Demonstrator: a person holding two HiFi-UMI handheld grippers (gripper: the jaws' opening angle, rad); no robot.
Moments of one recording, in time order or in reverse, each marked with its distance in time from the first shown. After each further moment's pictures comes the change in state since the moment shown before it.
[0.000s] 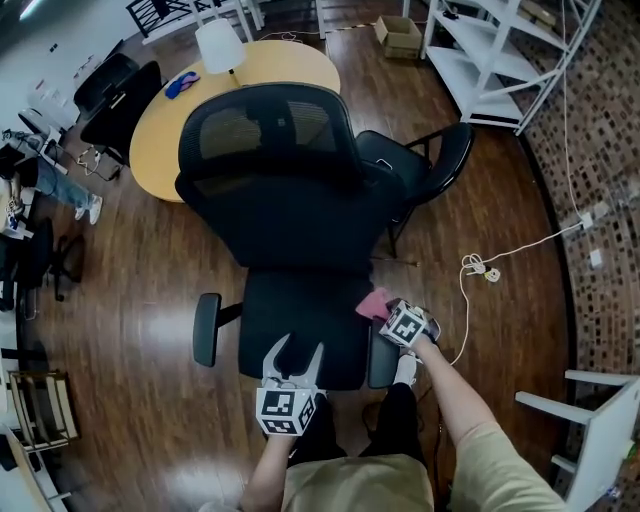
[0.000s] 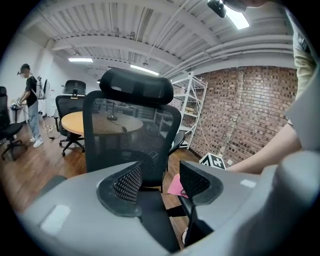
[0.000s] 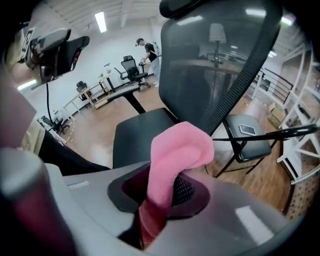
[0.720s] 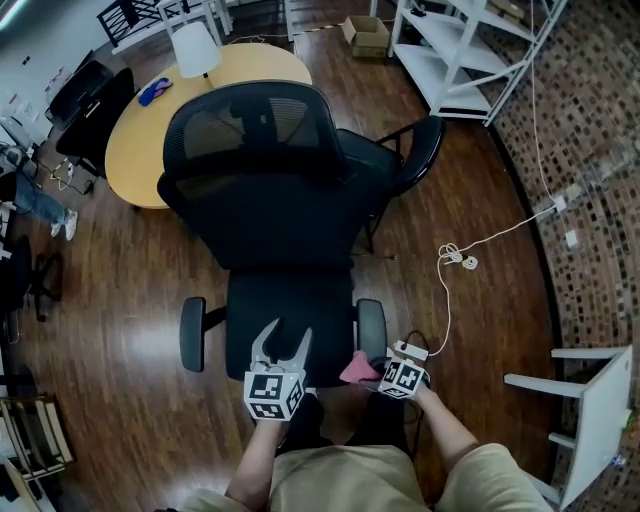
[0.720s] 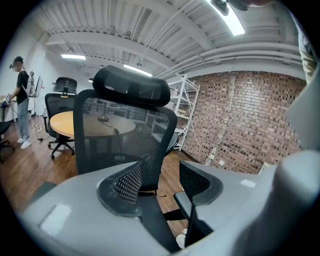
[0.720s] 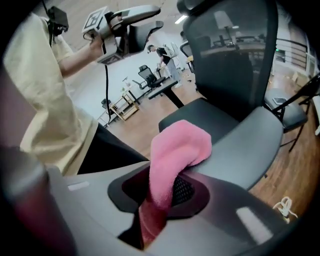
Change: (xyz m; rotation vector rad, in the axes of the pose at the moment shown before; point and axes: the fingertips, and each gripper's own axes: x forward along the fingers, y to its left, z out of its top) left arm 0.011 0.005 0.006 0.021 -0.015 -0.104; right arm -0.010 0.196 -0.077 0.082 -0.079 0.340
